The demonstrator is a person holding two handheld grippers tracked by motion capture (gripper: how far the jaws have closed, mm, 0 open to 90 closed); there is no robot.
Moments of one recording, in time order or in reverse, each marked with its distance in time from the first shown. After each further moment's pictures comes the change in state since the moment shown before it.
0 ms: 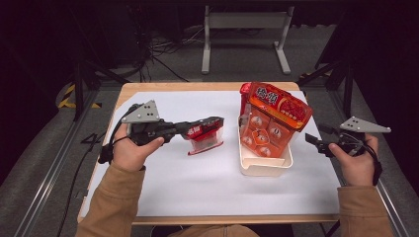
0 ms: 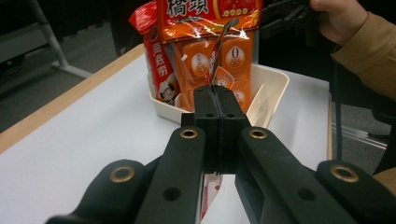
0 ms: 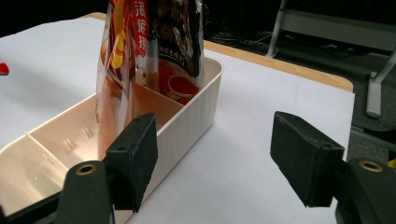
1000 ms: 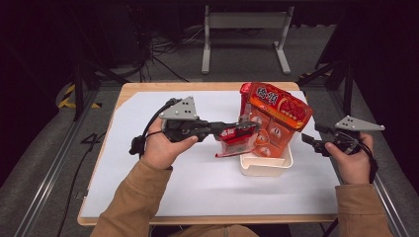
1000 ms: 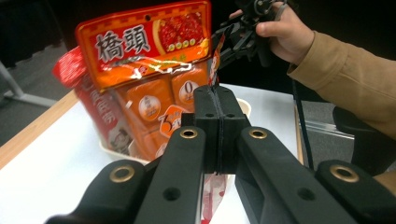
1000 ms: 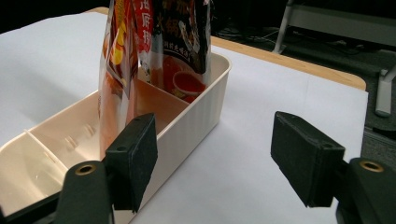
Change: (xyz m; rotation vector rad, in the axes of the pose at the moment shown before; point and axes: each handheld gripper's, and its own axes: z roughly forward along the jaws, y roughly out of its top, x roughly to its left) left arm -0.027 0.041 0.056 -0.021 -0.134 0.091; right arm 0.000 0.000 0.009 0.018 0.023 -0.006
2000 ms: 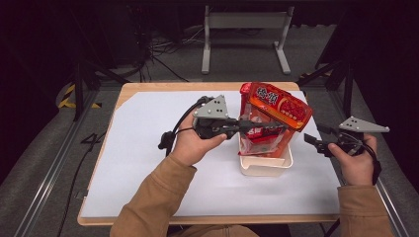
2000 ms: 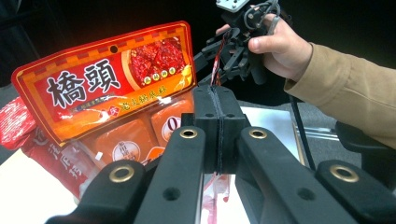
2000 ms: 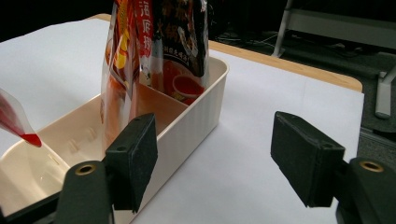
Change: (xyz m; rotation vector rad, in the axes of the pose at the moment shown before) left arm -0.001 0.015 0.059 -0.047 -0.062 0.060; right arm -0.001 -0.001 -0.007 -0.021 -0.001 0.011
